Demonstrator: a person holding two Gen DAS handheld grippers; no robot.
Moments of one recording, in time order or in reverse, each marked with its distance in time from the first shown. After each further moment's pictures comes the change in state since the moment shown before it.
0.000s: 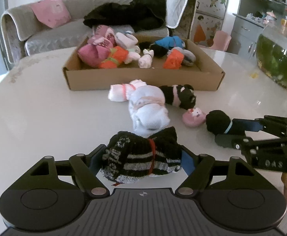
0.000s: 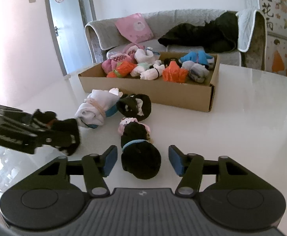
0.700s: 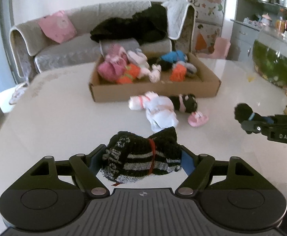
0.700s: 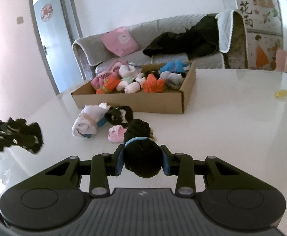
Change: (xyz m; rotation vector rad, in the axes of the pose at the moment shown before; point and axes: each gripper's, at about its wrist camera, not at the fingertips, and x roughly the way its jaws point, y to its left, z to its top) left arm -0.067 0.019 -0.005 0.043 -0.071 0.041; right arm -0.048 -0.023 -0.004 0.107 -0.079 -0.035
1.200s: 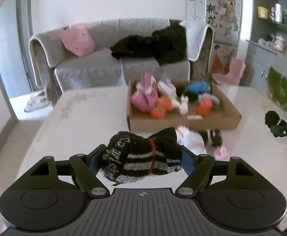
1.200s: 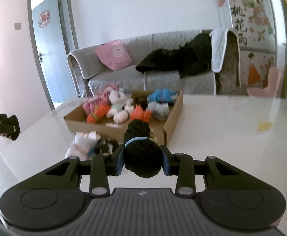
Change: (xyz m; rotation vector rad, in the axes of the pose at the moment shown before) left arm -0.034 0.054 0.049 -0.046 -0.090 0.074; right arm -0.015 -0.009 0.056 -0.051 -0.070 -0.050
